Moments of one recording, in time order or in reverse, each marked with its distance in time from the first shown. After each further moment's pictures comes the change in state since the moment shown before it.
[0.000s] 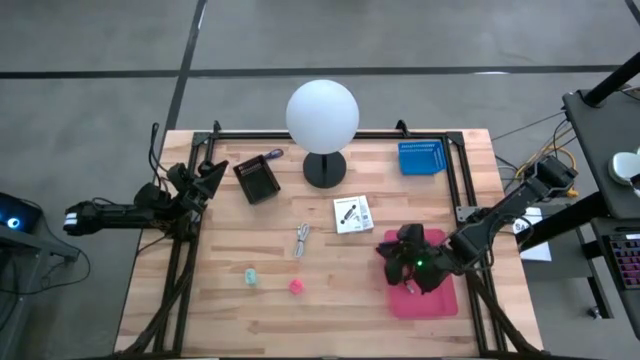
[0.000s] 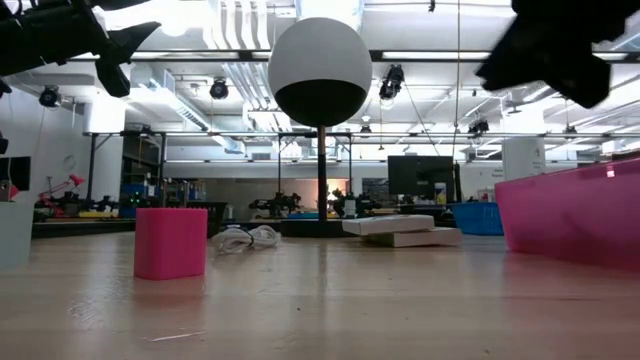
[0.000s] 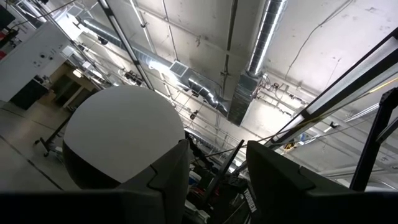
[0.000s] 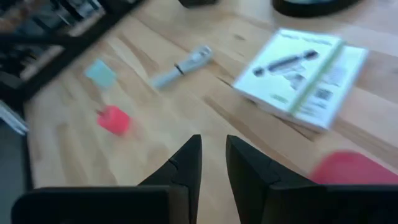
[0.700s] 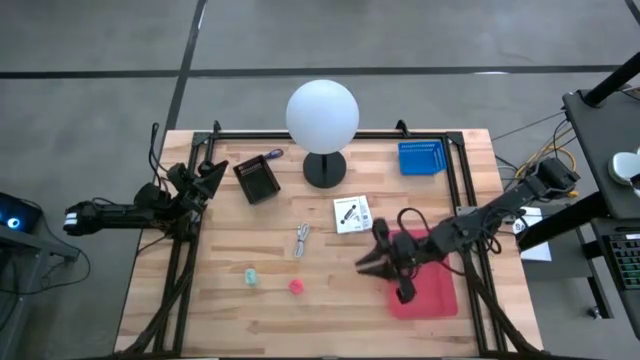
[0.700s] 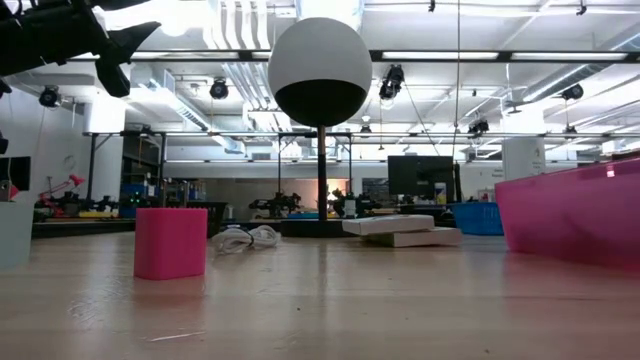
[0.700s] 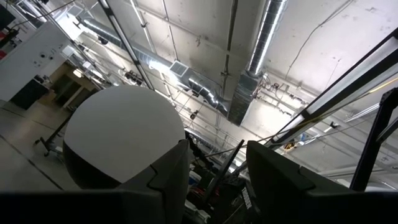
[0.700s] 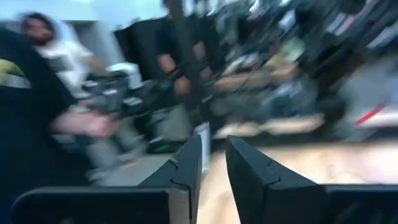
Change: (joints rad) left arm 0.000 0.000 0.000 -0.001 -0.001 -0.001; right arm -0.152 0.000 0.000 0.941 -0.551 -1.034
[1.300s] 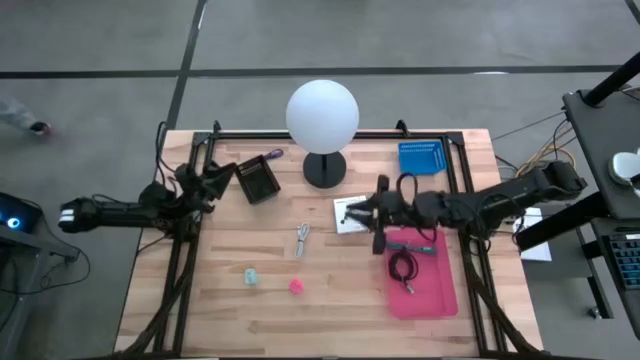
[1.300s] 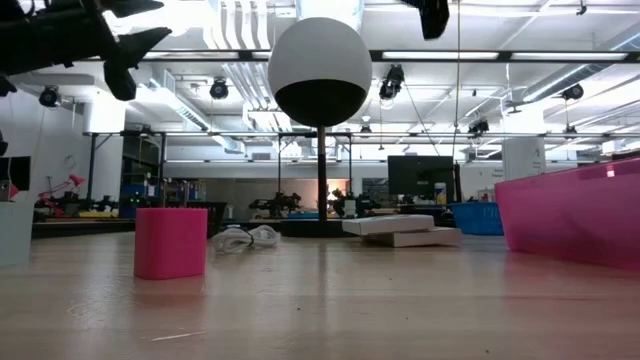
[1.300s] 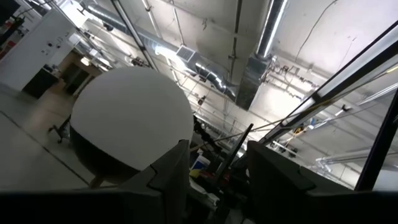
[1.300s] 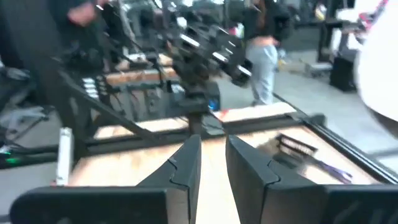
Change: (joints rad) left arm 0.000 0.105 0.021 0.000 0.005 0.001; right arm -0.273 -0.066 0.000 -0.196 0.113 -0.075
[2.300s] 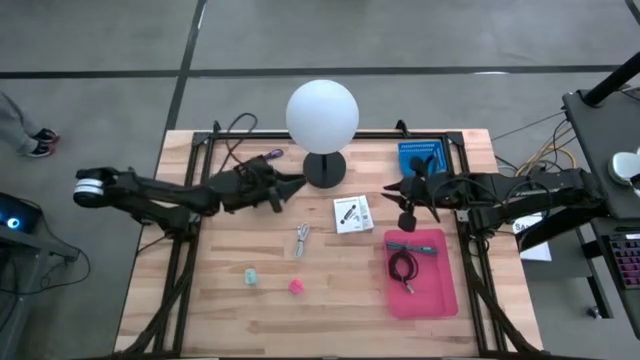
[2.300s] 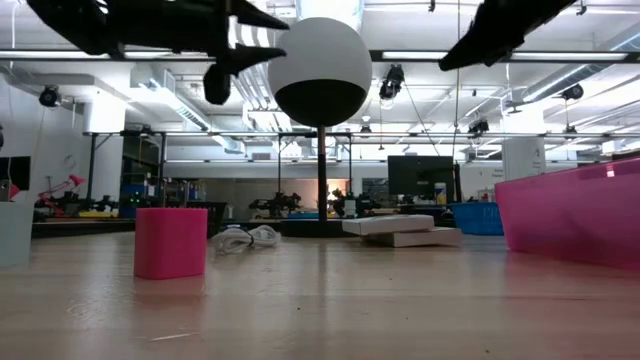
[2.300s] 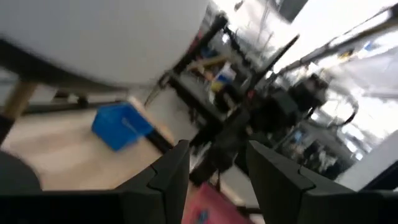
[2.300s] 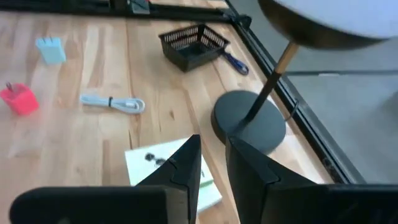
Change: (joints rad) left arm -0.006 0.818 0.497 -0.065 0.094 -0.239; right arm -0.162 -0.313 0.000 -0.791 0.003 -0.127
